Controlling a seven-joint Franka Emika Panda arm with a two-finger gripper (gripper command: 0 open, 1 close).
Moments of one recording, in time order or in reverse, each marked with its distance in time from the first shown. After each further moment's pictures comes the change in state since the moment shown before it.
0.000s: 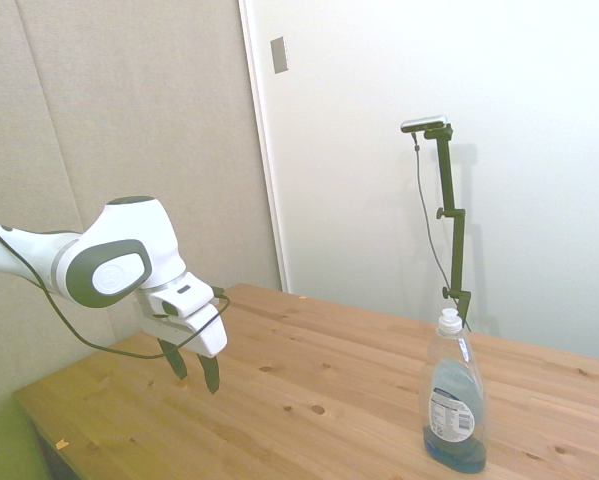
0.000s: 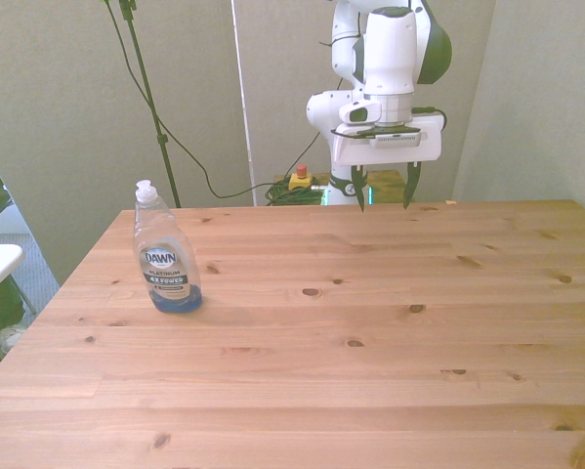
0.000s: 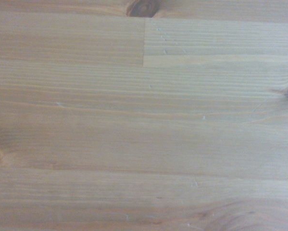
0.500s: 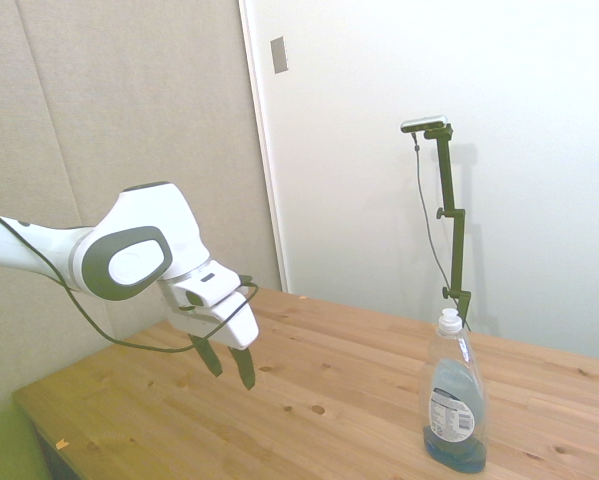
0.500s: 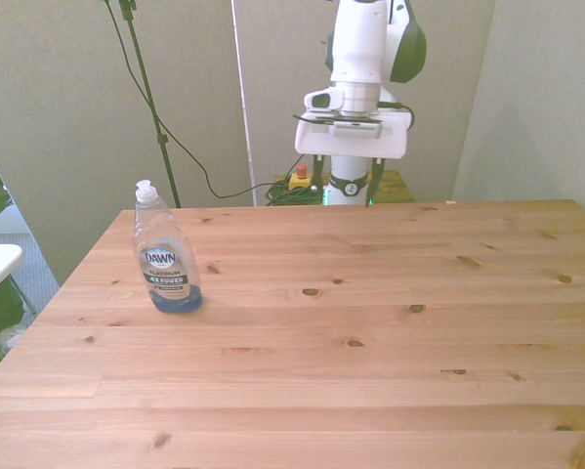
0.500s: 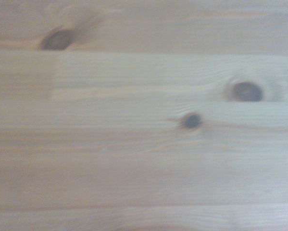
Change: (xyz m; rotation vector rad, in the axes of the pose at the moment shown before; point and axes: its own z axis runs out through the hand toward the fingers) arm 0.070 0.049 -0.027 -0.037 0.131 0.090
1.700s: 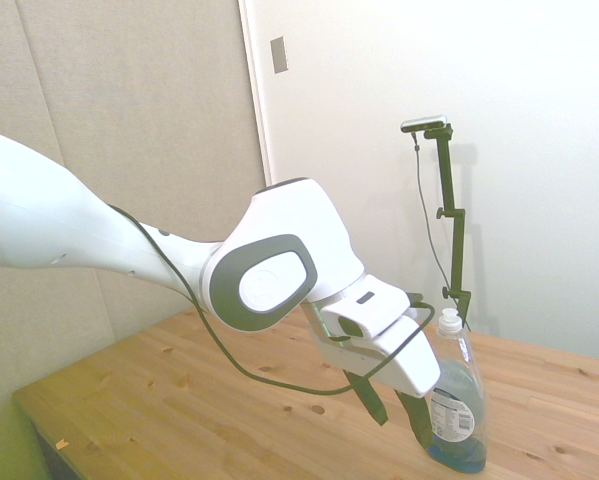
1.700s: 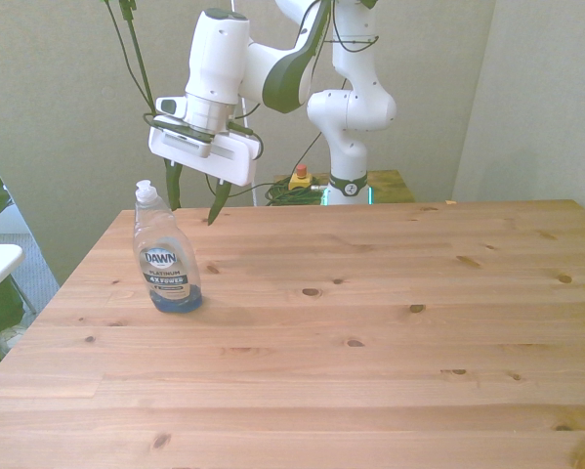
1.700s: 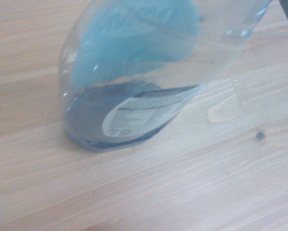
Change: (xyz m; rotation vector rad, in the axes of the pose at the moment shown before) arm 0.206 0.139 0.039 -0.150 0.177 0.248
